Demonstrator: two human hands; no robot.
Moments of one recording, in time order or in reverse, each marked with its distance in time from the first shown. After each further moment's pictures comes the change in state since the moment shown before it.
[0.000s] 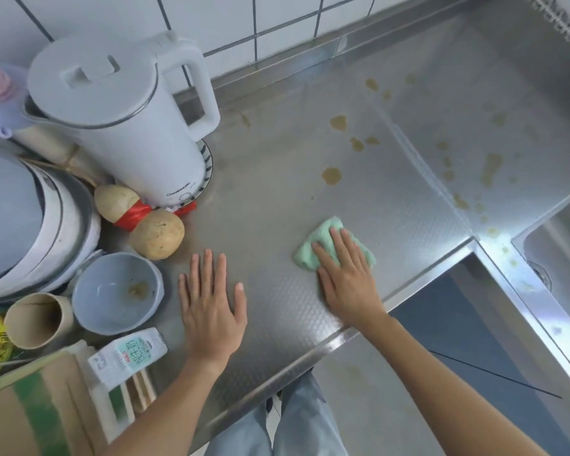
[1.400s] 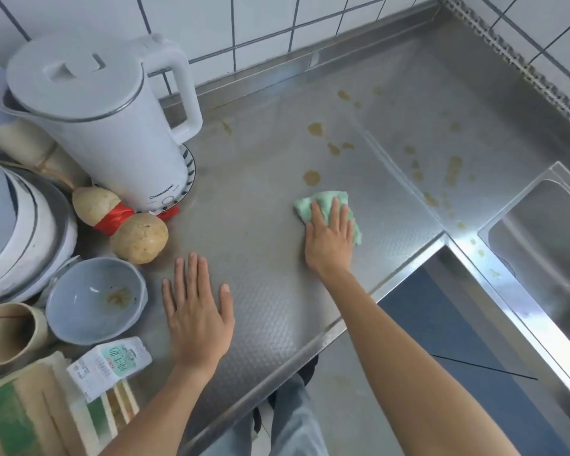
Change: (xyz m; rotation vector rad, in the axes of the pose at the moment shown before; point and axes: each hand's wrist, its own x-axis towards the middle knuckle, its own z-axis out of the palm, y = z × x) left_hand 0.000 -0.003 0.004 -0.023 0.023 0.014; right_hand 0.066 -0.023 -0.005 0.015 0.083 0.464
